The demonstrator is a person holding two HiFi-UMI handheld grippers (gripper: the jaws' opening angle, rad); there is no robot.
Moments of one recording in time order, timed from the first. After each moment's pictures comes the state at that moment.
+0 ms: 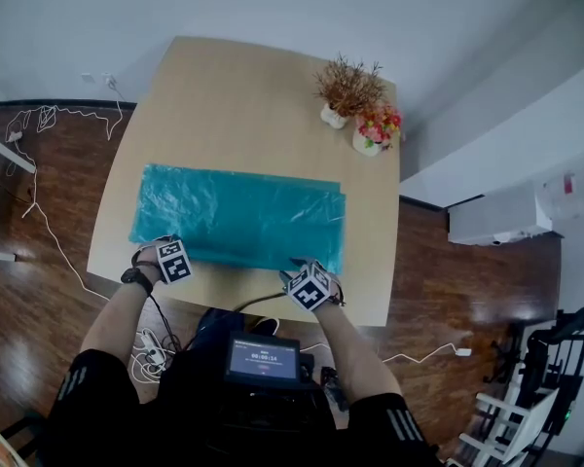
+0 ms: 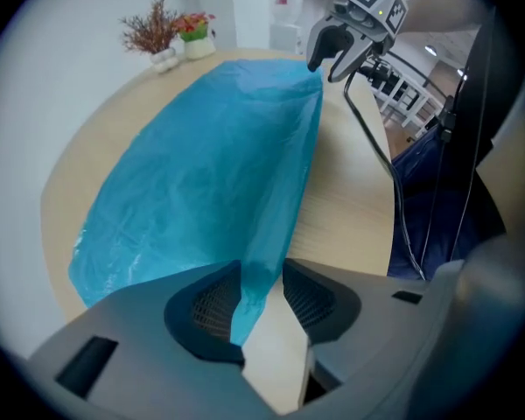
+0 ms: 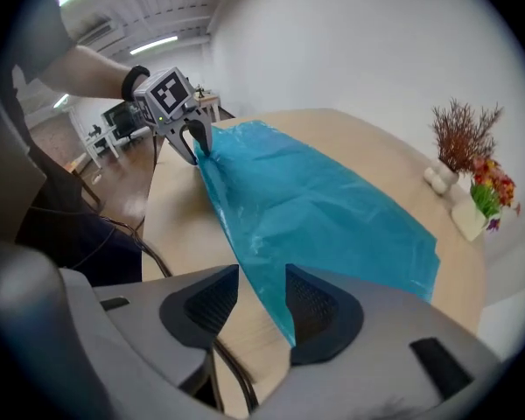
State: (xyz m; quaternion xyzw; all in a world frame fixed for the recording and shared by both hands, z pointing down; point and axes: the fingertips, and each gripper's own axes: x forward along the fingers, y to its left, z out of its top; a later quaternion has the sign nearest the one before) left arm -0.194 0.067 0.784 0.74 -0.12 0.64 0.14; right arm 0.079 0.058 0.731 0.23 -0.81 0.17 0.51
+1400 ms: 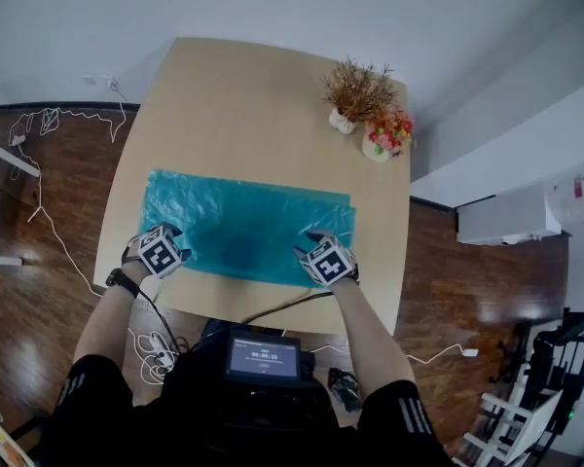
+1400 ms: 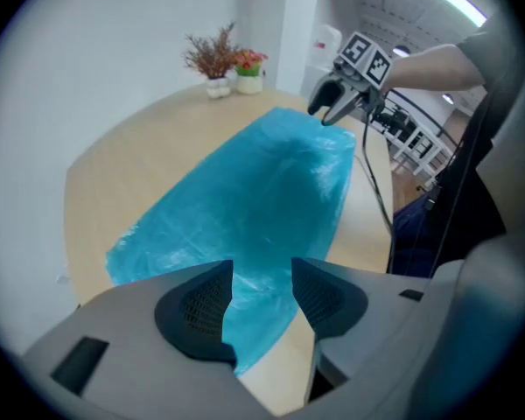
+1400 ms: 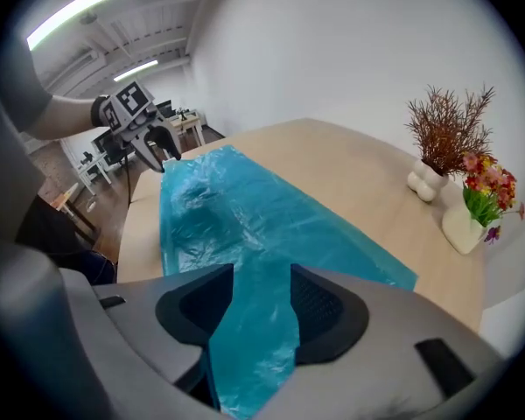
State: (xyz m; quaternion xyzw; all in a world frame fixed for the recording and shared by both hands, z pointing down) left arm -0.203 -0.006 0.698 0.78 -0.19 0.56 0.20; right arm 0.084 -0.053 0.698 0.26 -0.82 0.21 0.46
